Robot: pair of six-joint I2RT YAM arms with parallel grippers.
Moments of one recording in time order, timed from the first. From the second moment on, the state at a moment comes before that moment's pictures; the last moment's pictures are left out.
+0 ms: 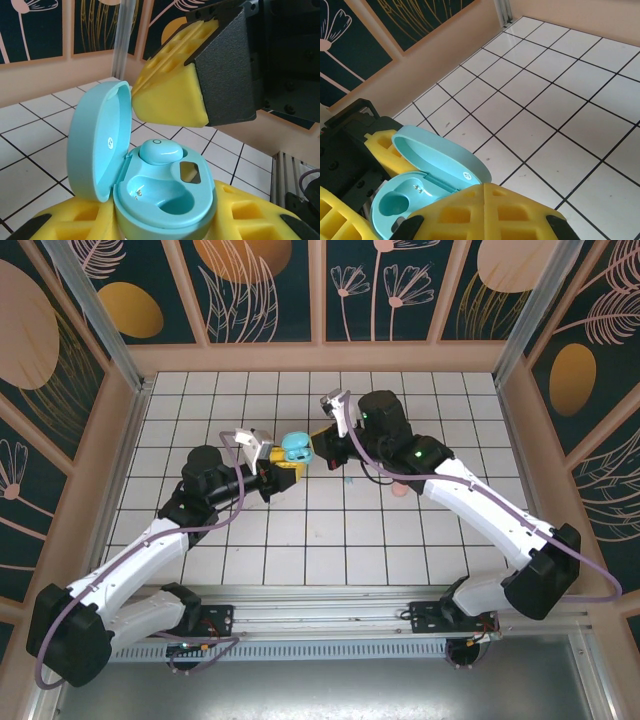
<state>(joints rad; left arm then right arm) -0.53 1.05 0.67 0.28 0.58 -0.21 0.75 1.37 1.31 -0.38 -0.31 0.18</state>
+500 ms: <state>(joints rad) -0.54 1.07 0.67 0.28 0.58 -0.21 0.72 1.35 1.31 -0.44 -0.33 0.18</state>
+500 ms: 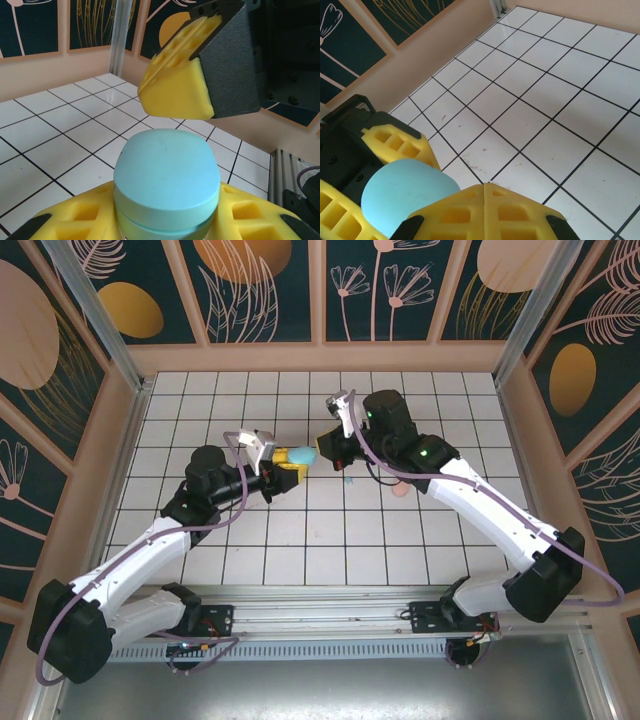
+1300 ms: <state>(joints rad) -0.53 1.08 0.68 0.30 0.58 -0.21 0.76 1.32 1.26 -0.45 -0.47 0.18</state>
